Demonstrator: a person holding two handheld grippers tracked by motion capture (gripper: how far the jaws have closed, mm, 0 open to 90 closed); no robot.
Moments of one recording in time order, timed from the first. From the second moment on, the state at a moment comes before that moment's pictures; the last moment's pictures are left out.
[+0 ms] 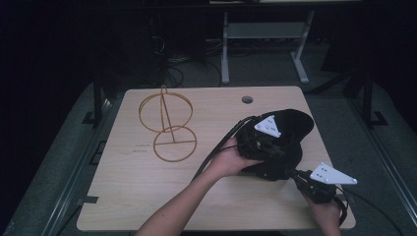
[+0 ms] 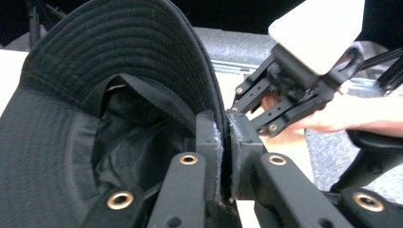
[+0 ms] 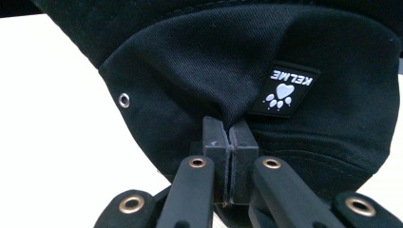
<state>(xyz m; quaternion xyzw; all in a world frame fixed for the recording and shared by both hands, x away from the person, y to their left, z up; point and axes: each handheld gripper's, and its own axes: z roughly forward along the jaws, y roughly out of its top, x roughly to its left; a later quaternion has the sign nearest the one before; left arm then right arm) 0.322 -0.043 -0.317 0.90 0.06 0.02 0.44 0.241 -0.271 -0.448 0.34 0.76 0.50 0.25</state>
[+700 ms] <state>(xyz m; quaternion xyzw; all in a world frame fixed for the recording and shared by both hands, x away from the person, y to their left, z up) 0.314 0.000 -0.315 0.88 0.08 0.03 0.46 0.241 -0.279 -0.444 0.35 0.74 0.53 0.23</state>
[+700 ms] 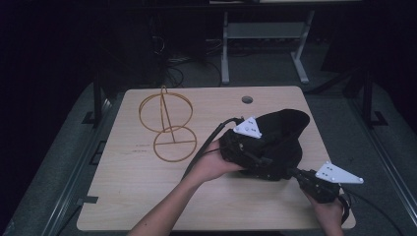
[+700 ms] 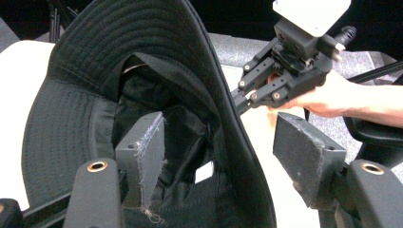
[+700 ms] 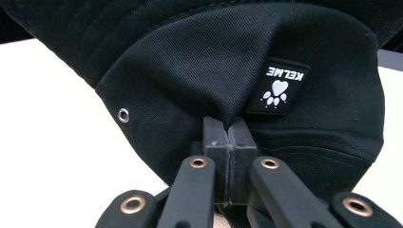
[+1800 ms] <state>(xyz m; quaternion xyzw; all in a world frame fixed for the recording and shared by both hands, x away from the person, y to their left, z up) 0.289 0.109 -0.380 0.87 0.15 0.07 0.47 0.256 -0.287 -0.371 0.33 0.71 0.56 0.26</state>
